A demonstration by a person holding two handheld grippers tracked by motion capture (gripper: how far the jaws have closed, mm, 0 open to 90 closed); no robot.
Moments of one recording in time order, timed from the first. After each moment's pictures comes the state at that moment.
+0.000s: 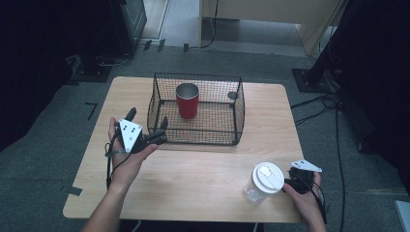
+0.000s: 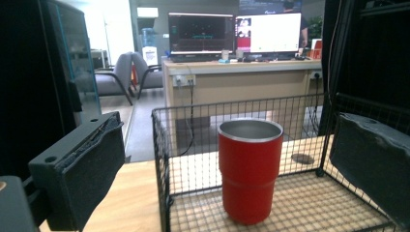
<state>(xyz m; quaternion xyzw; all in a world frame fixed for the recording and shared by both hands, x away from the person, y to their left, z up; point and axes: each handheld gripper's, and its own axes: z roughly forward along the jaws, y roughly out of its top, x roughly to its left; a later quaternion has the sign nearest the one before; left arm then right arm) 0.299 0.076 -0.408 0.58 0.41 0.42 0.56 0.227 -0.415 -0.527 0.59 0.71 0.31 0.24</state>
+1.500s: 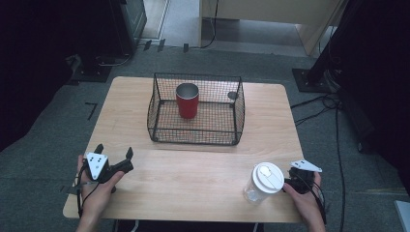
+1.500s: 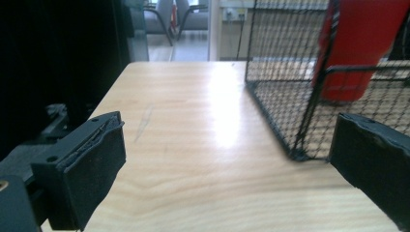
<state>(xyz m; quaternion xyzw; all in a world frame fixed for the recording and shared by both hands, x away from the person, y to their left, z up) 0.255 0.183 -0.500 0.59 0.52 0.40 0.47 0.227 -0.416 -0.527 0.59 0.71 0.31 0.24</state>
